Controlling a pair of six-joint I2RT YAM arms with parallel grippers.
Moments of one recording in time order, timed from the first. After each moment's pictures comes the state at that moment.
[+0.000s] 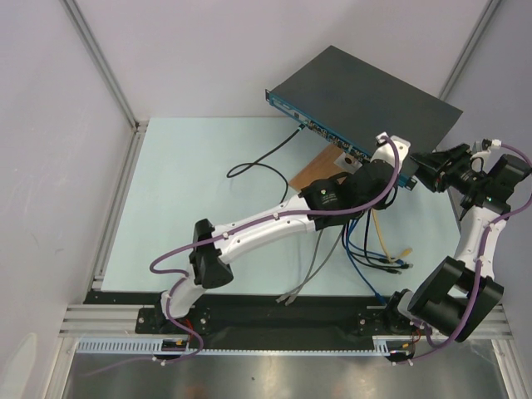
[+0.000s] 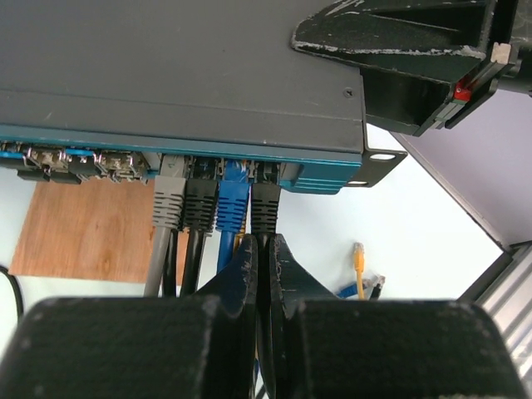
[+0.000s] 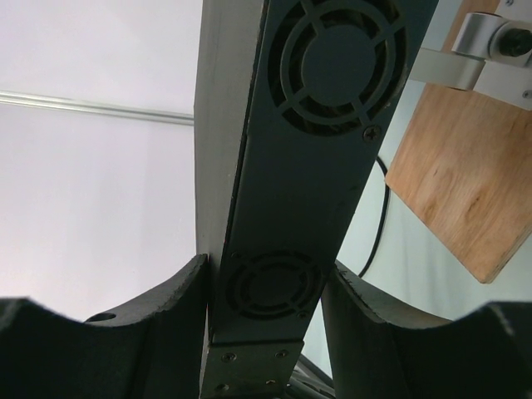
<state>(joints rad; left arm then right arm) -1.24 2.18 2.37 -0.58 -0.48 -0.32 -0.61 1.25 1.00 -0.14 -1.20 0.91</state>
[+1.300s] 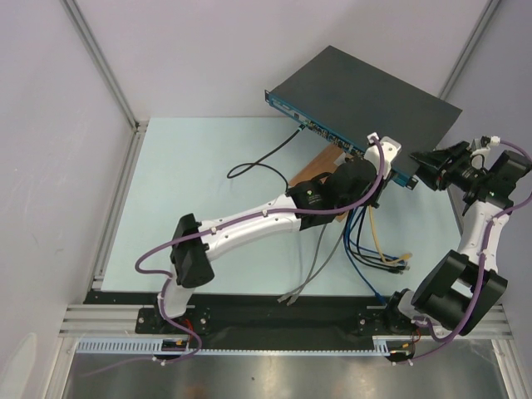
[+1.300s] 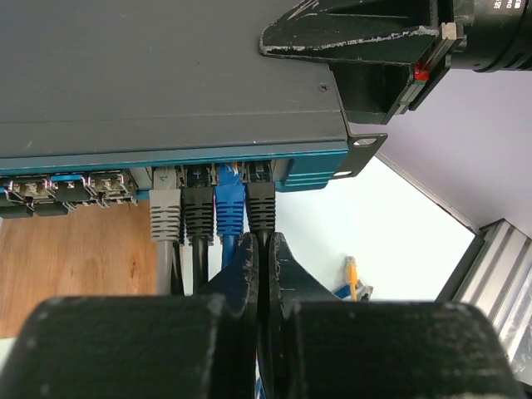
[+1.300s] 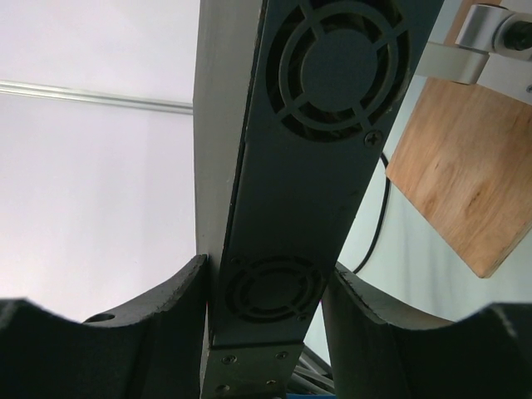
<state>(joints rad) -1.19 2.02 2.02 -0.26 -0.29 -0.23 -0.61 1.30 1.05 -0.18 -1.23 0.87</state>
